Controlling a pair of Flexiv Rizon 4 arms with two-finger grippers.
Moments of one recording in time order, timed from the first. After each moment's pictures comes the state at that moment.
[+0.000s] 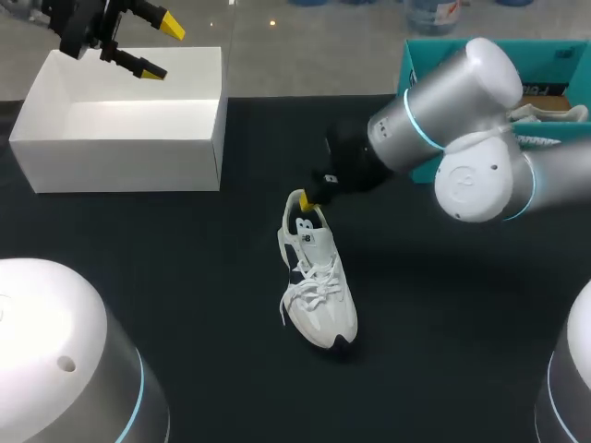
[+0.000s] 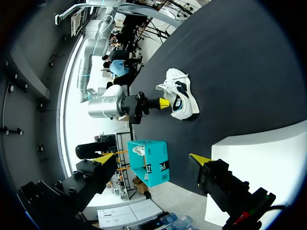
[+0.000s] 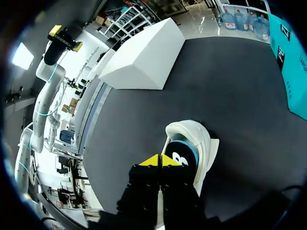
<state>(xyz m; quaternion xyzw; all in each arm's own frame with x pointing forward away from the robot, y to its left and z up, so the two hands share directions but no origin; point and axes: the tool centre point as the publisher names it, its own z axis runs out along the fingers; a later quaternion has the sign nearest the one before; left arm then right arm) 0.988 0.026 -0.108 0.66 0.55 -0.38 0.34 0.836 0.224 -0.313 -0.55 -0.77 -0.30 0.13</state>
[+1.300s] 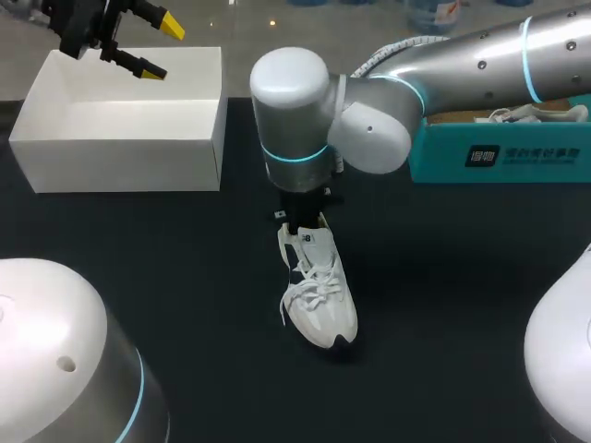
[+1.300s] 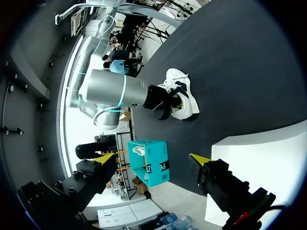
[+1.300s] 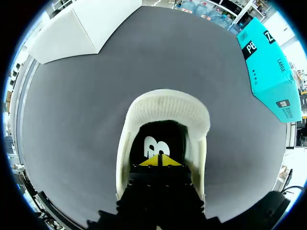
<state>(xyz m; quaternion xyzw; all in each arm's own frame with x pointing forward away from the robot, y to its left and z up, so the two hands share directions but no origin) 0.988 0.026 -0.108 0.66 0.55 -0.38 0.34 0.834 0.218 -0.396 -0.62 -0.78 -0.01 -0.07</state>
